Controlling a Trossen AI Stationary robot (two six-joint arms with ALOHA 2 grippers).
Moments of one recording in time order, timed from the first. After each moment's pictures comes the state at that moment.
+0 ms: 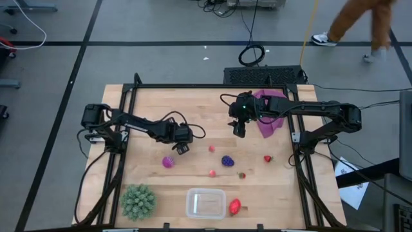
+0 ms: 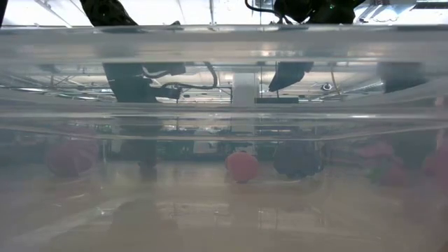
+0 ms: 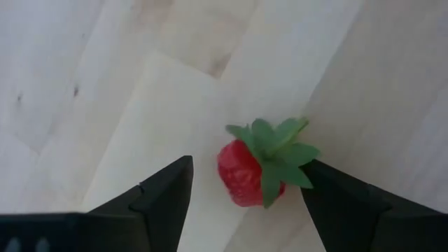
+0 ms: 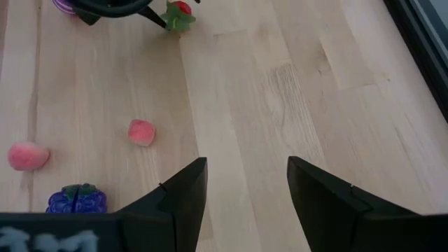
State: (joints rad) left arm 0.03 1.68 0.87 -0.50 -0.35 -0.38; right arm -0.26 1.40 1.04 -0.51 -0.05 -0.04
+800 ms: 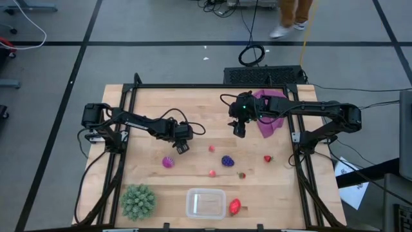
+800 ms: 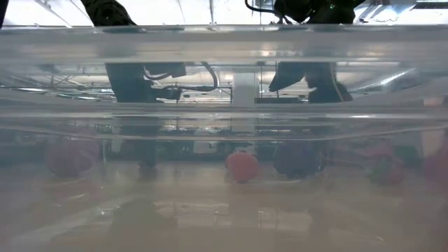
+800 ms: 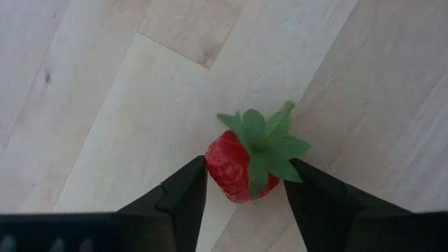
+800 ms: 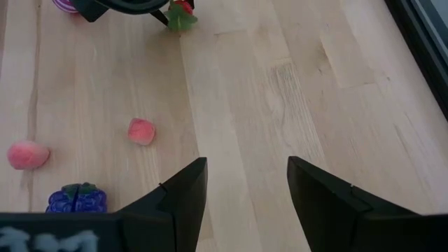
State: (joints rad) left arm 0.06 1.68 0.87 -0.50 -0.26 -0.38; right arm -0.26 1.40 1.04 -0.52 -0.05 -0.04
